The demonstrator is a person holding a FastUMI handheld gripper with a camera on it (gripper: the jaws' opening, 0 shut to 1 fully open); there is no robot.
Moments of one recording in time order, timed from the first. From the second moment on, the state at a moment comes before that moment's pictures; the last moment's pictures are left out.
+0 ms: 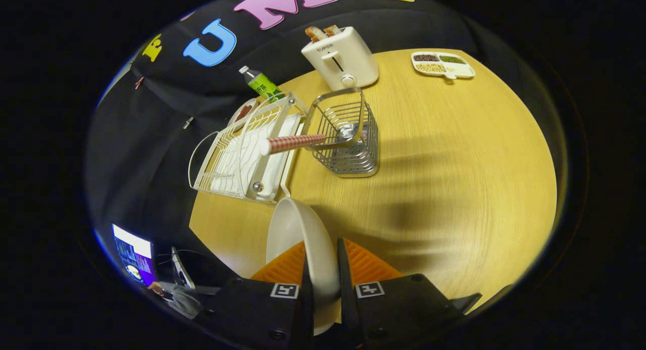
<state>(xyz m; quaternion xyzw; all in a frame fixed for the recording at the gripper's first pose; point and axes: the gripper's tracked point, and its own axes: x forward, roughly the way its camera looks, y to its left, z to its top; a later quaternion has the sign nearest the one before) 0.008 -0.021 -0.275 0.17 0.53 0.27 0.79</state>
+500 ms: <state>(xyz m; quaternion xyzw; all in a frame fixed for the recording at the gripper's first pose) 0.029 -0.033 -0.268 0.12 0.46 0.31 0.83</state>
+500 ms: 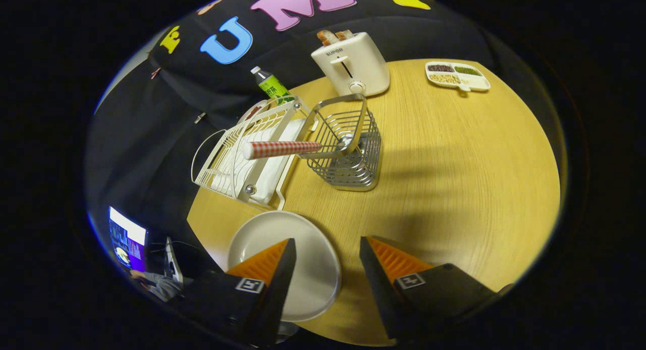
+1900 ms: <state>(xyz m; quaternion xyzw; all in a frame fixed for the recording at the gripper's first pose) 0.141 0.024 -0.213 -0.01 0.21 0.33 0.92</state>
